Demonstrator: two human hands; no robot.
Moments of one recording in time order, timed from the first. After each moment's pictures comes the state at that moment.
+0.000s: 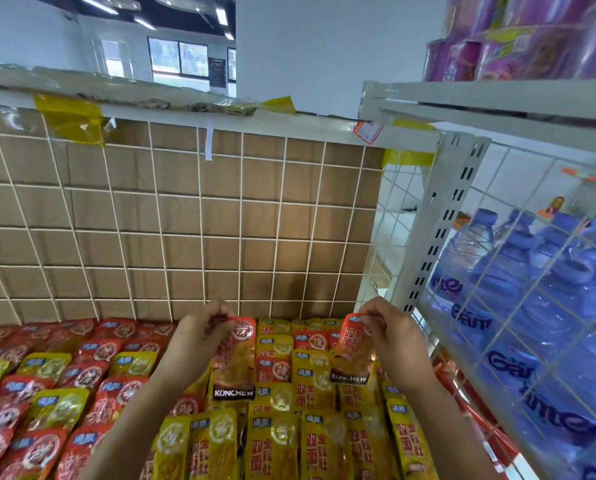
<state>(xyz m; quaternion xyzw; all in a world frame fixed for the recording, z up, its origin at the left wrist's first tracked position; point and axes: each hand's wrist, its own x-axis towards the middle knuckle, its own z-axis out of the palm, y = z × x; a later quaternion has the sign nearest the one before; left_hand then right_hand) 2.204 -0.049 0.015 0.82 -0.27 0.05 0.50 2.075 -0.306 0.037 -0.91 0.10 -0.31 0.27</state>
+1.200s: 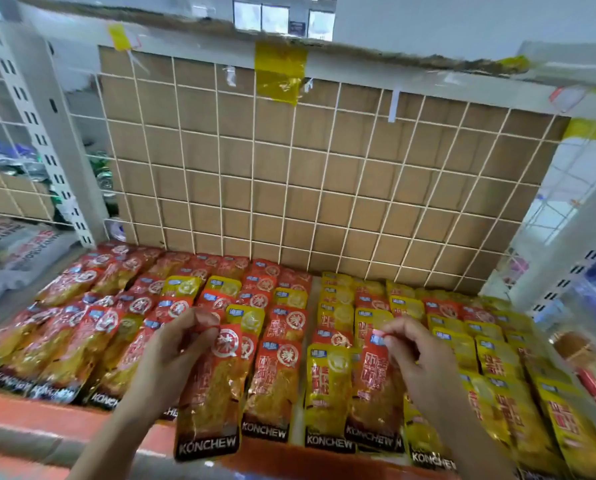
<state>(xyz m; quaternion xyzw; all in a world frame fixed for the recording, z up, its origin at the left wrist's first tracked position) 2.143 0.195 -0.007 0.79 -0.17 0.07 0.59 2.066 -0.103 0.012 -0.89 0.04 -0.21 0.41</state>
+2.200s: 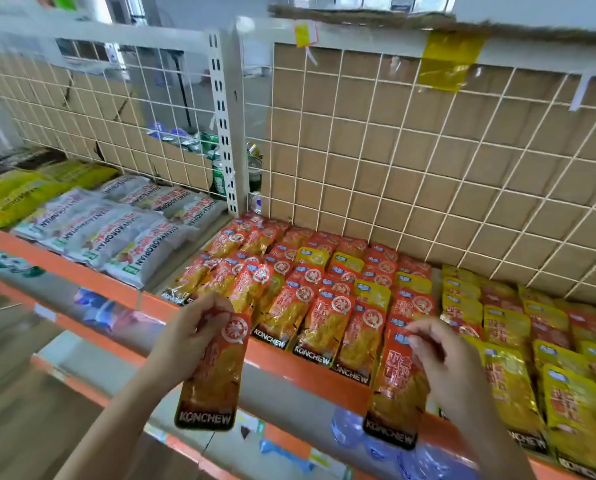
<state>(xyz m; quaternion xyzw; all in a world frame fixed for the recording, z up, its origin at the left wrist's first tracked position) 2.099 0.360 -0.005 0.84 -0.14 0.11 0.51 2.071 0.032 -0.006 -0.88 -0.03 -0.15 0.46</state>
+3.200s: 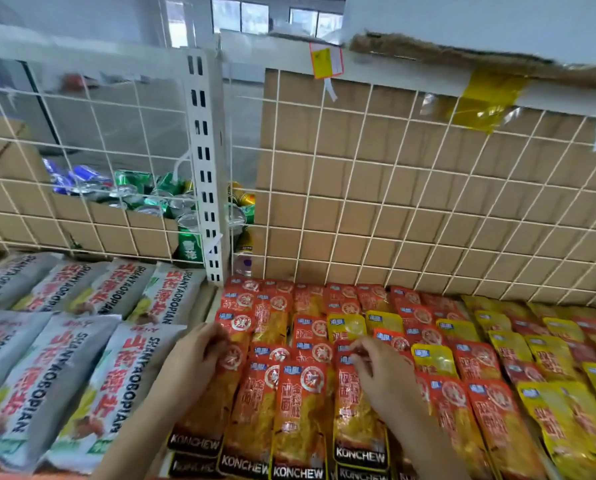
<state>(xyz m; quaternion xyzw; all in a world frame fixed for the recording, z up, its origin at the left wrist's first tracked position) 2.314 0.455 -0.042 0.91 -0.18 0.03 0.38 2.216 0.196 -0.030 -0.96 0.10 -0.12 0.24</state>
